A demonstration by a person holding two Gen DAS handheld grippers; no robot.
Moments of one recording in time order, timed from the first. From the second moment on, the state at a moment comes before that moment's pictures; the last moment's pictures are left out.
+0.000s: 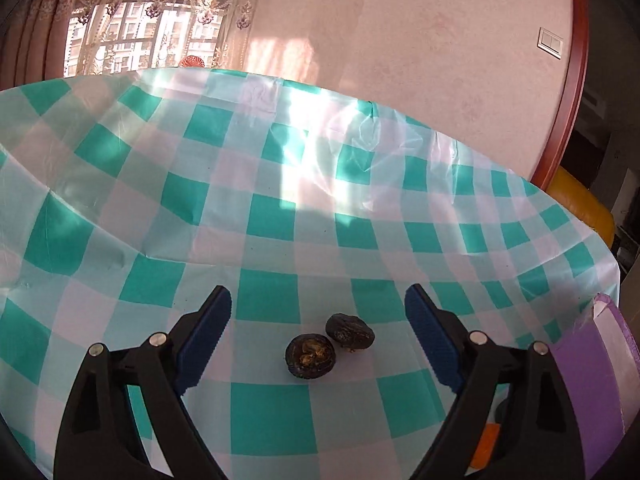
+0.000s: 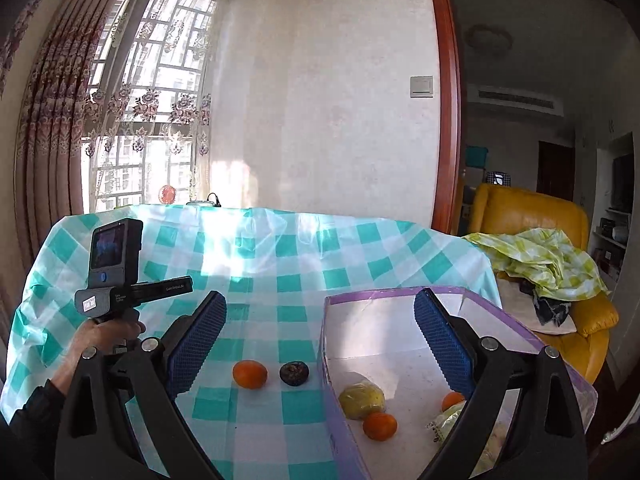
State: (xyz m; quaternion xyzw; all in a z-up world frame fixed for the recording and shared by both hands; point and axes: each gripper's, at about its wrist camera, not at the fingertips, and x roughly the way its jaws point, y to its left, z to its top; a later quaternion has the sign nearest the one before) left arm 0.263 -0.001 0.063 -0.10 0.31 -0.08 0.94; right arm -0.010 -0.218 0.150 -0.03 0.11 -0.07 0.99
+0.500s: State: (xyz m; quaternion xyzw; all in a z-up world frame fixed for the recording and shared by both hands) left arm 0.286 -0.014 0.016 -0.05 0.40 -0.12 0.91; right arm 0.095 -0.162 0.055 -0.04 0.30 -0.02 0.95
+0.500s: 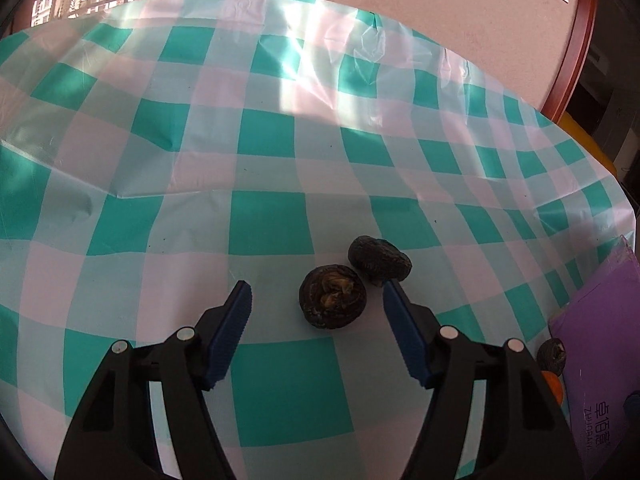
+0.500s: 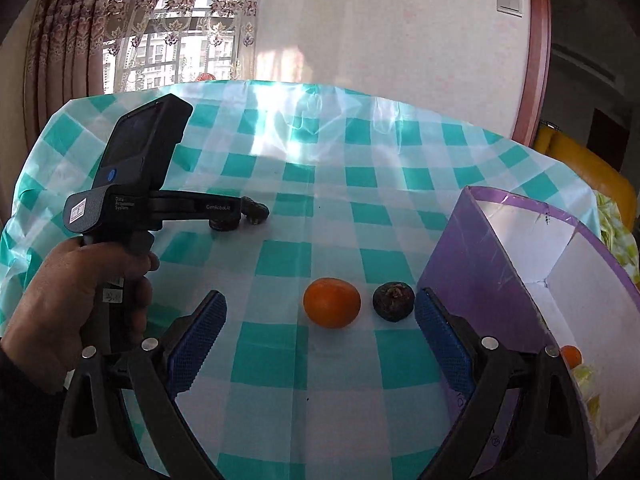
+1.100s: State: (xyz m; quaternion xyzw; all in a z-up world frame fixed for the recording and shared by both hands) left arm 0.289 -0.043 0.010 0.04 0.42 -0.08 0.90; right arm 0.151 -0.180 0.021 0.03 0.38 -0.04 0.93
